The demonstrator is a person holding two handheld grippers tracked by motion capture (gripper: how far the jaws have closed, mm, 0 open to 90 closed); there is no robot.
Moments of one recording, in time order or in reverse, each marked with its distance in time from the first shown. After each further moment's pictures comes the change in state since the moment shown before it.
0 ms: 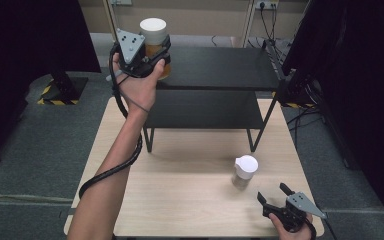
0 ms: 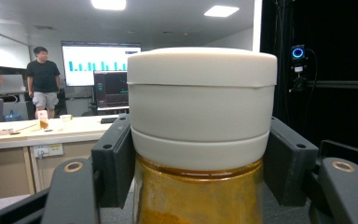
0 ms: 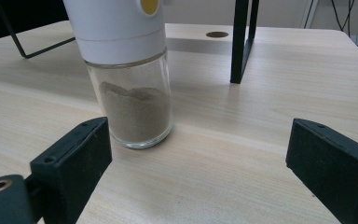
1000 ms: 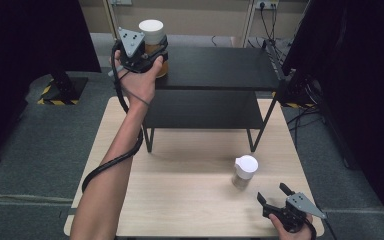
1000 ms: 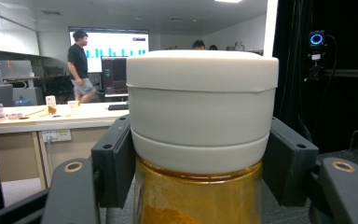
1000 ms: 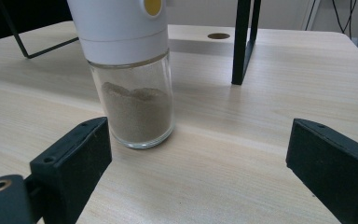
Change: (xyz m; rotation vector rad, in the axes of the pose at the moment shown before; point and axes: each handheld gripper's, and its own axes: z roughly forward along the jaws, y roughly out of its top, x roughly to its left) left arm 0.010 -0.008 0.022 0.049 0.034 -0.011; right arm -0.001 -0.001 -0.001 -0.005 0.006 -0.006
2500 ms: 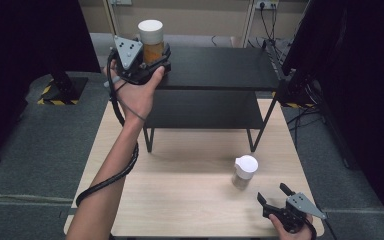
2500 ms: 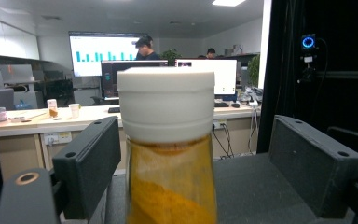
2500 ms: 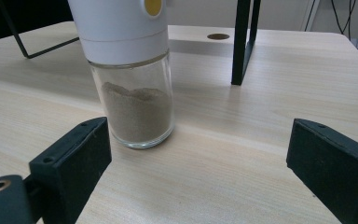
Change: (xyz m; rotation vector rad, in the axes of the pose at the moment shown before) left arm -0.012 0.003 -0.041 -0.011 -0.006 0.020; right arm 0.001 -0.001 -0.001 -0.003 -0.003 -0.003
